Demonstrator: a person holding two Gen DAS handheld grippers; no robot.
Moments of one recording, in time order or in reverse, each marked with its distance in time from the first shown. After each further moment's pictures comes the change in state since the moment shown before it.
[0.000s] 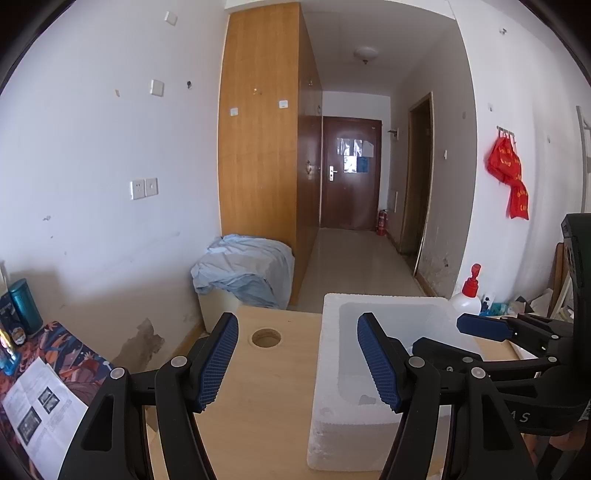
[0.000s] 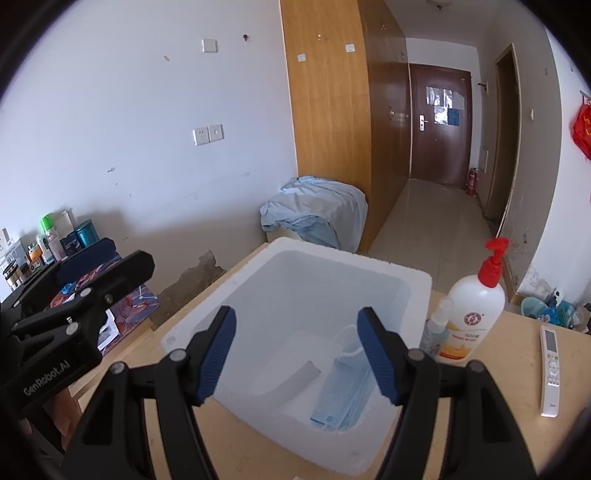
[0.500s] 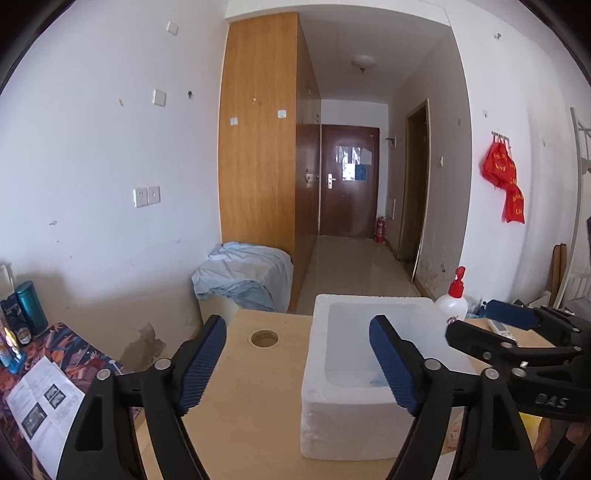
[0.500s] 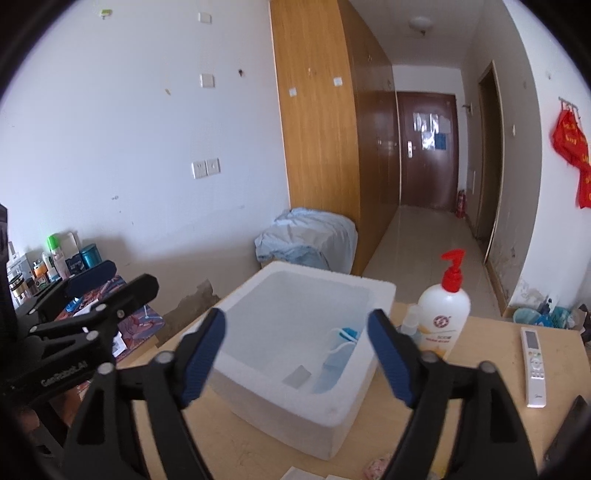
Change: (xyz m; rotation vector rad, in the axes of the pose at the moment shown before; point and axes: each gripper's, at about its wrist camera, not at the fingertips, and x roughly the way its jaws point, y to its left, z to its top) left arm -0.037 -0.008 -0.003 0.004 -0.037 0.001; right arm -0.059 -0.003 -0.013 0.012 -0.150 -0.024
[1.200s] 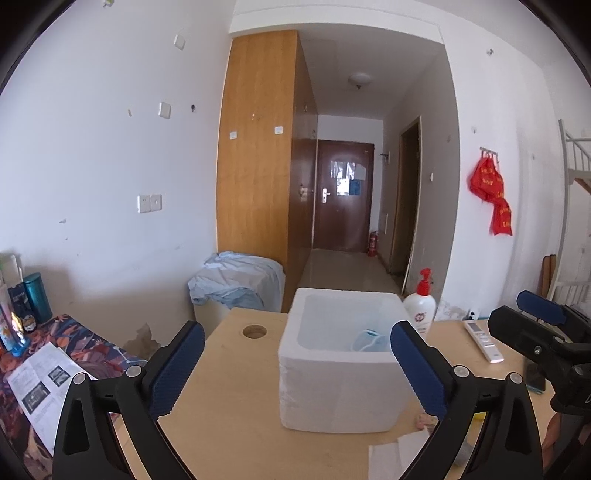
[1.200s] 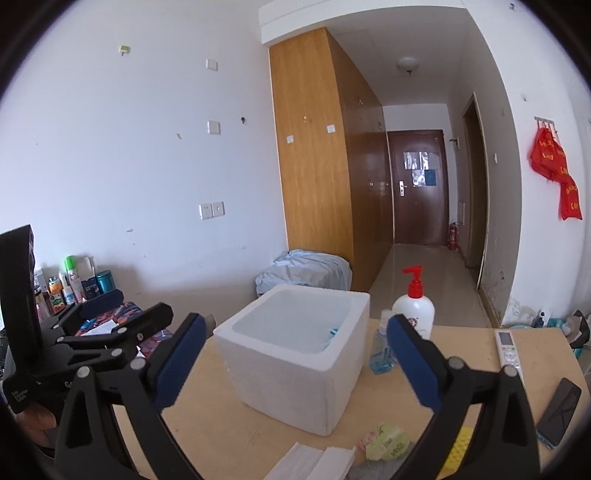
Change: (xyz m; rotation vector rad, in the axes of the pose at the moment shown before) left arm -0.070 -0.021 -0.023 -0.028 -0.064 -0.030; right arm -0.089 0.002 -0.030 0.015 -0.178 -0.013
